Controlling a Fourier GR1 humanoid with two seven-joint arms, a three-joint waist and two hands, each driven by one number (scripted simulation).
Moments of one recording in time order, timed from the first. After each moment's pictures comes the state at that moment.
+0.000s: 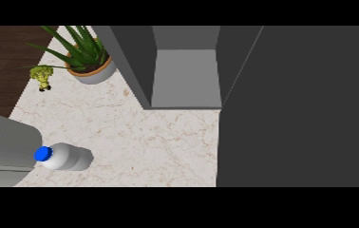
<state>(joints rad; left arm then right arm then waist) 0.76 0.02 -0.38 -2.48 -0.04 0.59 -0.07 0.63 -0.10 0.08 -2.44 -0.18 0.27 0.01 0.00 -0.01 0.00</state>
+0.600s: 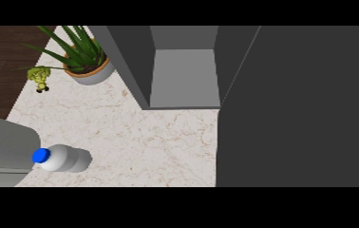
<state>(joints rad) 0.72 0.02 -0.28 -2.41 0.05 0.61 -0.12 0.78 -0.11 0.08 -2.45 -0.17 0.34 -0.11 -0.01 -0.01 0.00</state>
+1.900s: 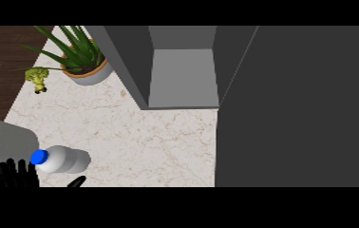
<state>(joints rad) 0.42 0.01 0.12 -1.62 0.42 0.32 -0.46 1.08 -0.13 0.05 -2.48 -0.17 0.48 -0.35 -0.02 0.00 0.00</state>
